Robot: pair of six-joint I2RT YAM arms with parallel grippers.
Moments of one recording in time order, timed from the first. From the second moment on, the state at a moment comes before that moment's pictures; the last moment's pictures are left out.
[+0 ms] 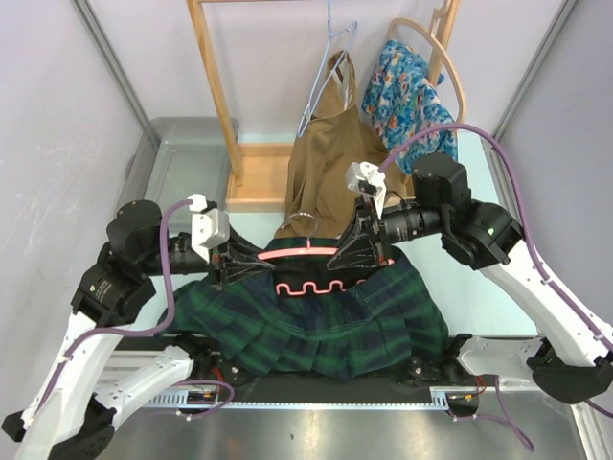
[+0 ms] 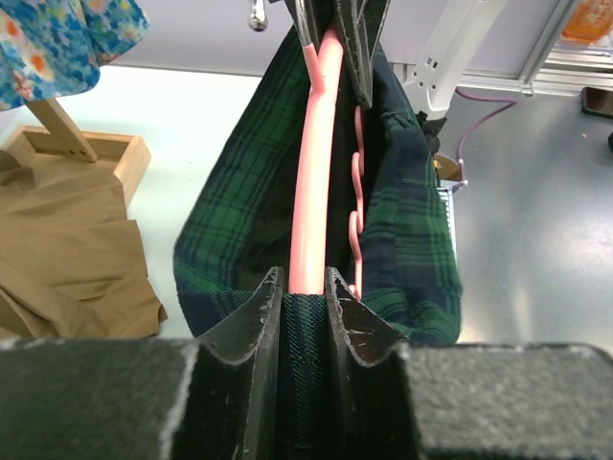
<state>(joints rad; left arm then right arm) -0.54 0.78 1.27 -0.71 0.88 0.17 0.79 1.17 1.54 -0.70 -0.90 0.03</state>
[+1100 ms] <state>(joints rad) -0.54 0.53 1.08 -0.24 0.26 0.05 0.85 1.00 1.47 -0.56 -0.42 0.01</state>
